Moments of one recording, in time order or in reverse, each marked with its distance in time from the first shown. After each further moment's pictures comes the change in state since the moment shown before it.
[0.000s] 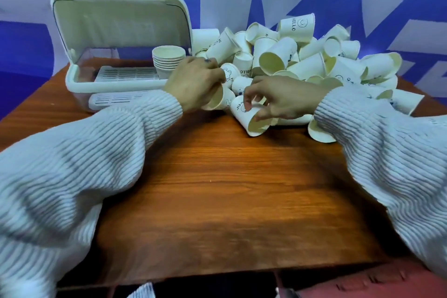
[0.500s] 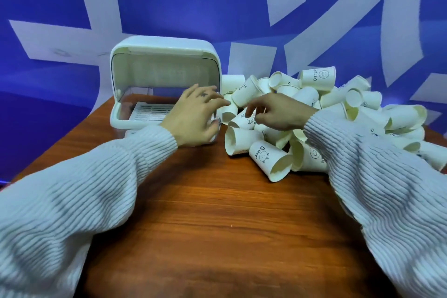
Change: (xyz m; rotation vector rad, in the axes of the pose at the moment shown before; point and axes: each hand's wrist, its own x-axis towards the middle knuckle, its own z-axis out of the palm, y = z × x) left_hand -0.035 -0.046 -0.029 -0.091 -0.036 -0.127; right_hand 0.072 -0.008 -0.033 0.125 0.124 0.086
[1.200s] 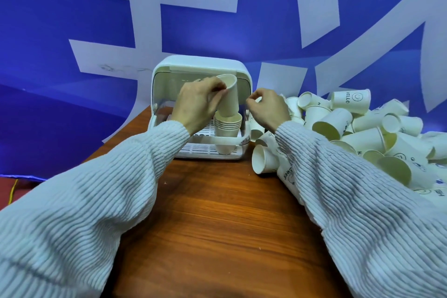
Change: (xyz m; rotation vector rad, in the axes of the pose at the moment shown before) left_hand 0.000 -0.035 -0.049 -0.203 0.465 -0.284; right_hand 0.085 -0.065 0.029 0.355 0.528 0.215
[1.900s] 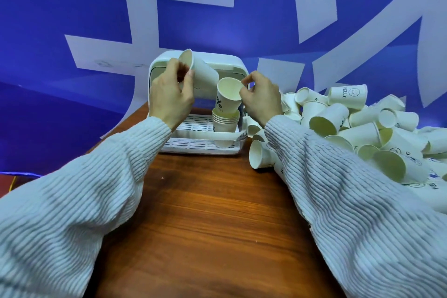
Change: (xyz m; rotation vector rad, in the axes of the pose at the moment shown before) left_hand -0.012 -0.007 -0.022 -0.065 0.244 -0.245; right_hand -0.003 -0.016 0.001 0.084 0.163 -0.136
